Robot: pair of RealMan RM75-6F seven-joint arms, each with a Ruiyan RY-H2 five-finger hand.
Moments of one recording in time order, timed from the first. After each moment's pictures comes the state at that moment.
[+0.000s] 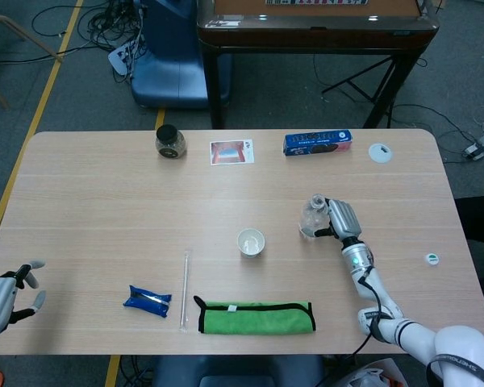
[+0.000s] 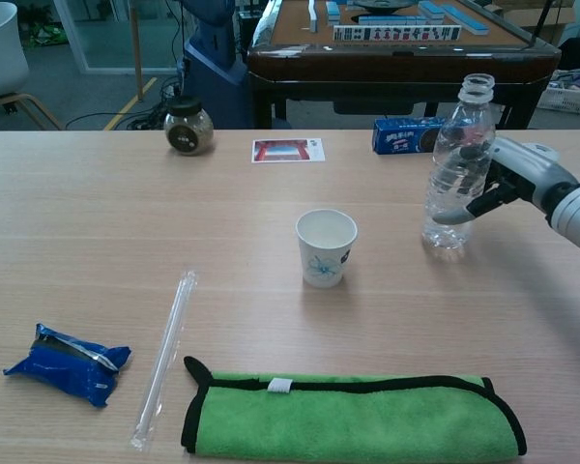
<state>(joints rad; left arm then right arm) -0.10 -1.08 -0.02 -1.61 1.44 1.40 0.01 0.66 -1.81 0.19 -0.81 -1.28 0.96 0.55</state>
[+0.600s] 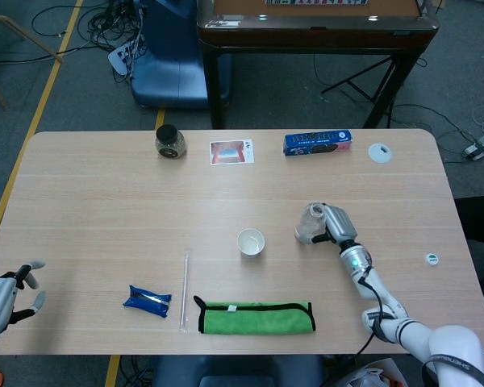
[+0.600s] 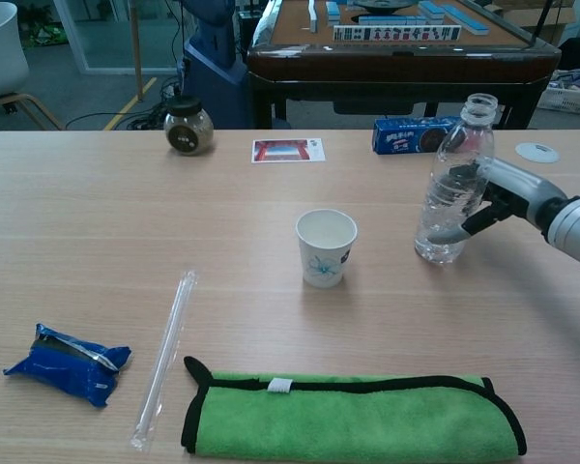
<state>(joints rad) -0.10 -1.08 -0.02 -1.62 1.44 1.40 0.02 0.66 -1.81 0.14 -0.75 -1.38 0.90 0.68</state>
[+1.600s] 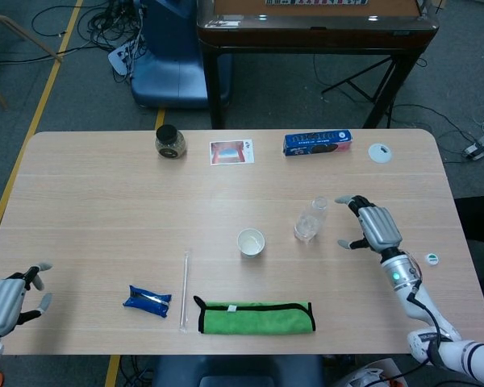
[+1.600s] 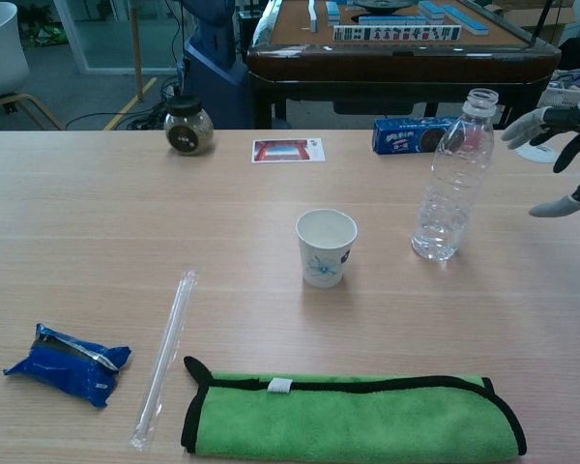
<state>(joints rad) -0.10 -1.10 -0.01 -1.62 1.45 1.39 0.08 0.50 -1.36 0.14 -1.38 -1.30 1.06 0.14</state>
